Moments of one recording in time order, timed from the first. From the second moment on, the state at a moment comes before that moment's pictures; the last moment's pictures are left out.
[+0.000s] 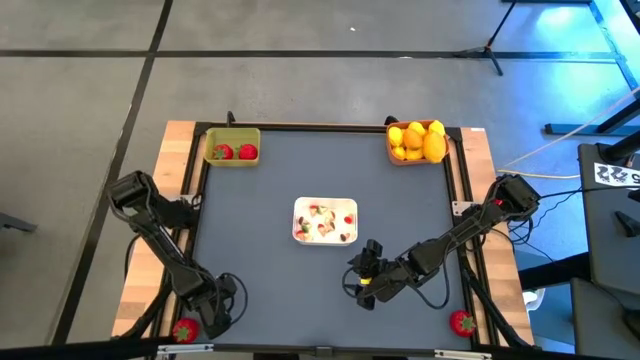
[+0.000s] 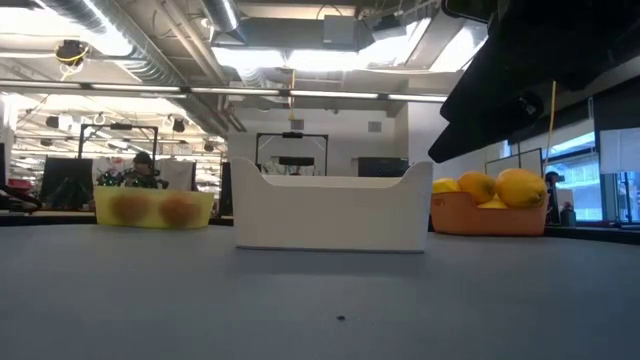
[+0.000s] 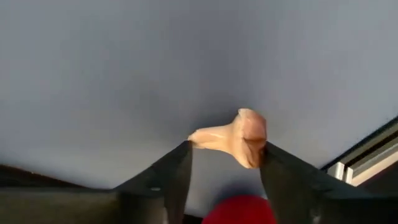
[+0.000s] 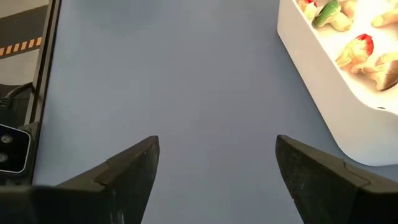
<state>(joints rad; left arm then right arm) -0.96 1.67 0.89 -0.64 0.28 -1.62 0.59 1.70 0.98 -0.11 0.43 0.71</state>
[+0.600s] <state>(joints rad) -0.90 1.60 0.93 -0.64 0.19 -1.32 0.59 1.70 0.98 -0.10 0.43 0.73</state>
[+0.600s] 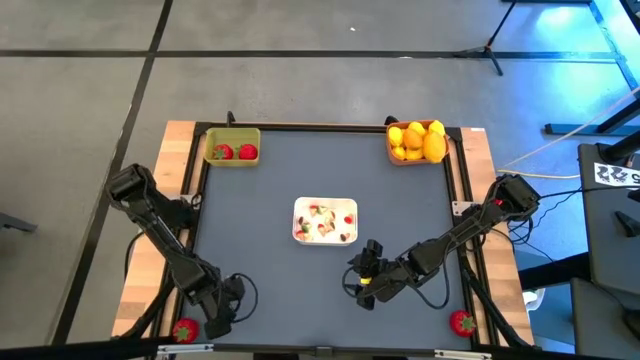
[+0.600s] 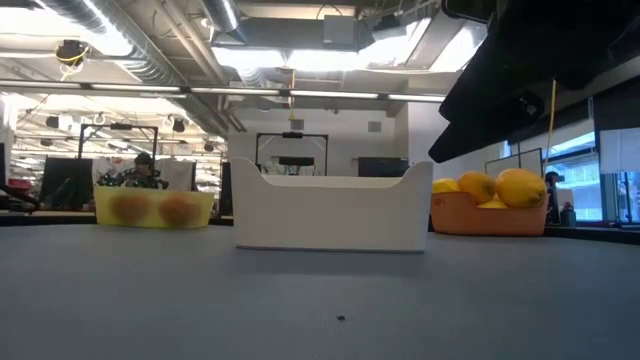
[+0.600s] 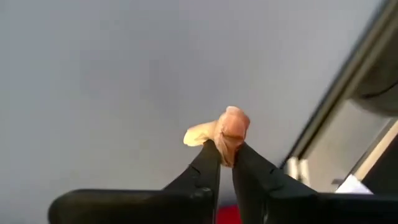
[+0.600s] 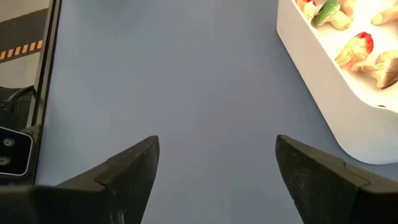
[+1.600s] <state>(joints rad) -0.40 1.31 0.94 -0.30 -0.28 -0.52 0.59 1.70 0.98 -0.10 0.44 0.73</state>
